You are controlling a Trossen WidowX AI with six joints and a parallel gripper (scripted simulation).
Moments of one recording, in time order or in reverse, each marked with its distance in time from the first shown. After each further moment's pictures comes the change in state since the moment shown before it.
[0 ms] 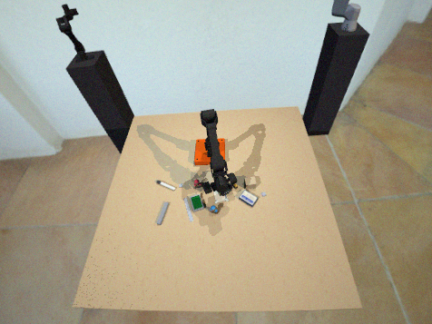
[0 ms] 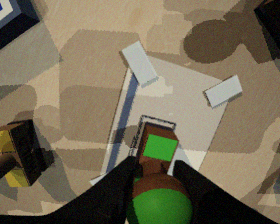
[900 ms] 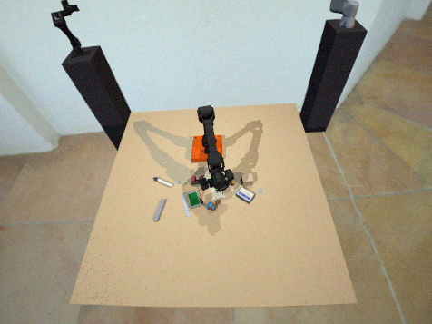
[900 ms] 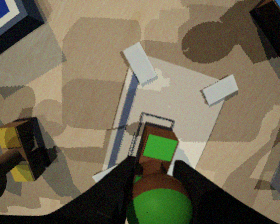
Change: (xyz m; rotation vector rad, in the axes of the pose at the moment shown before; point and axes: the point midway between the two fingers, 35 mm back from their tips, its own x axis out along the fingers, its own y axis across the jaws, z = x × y) arm -0.007 0.000 0.001 0.000 0.000 0.000
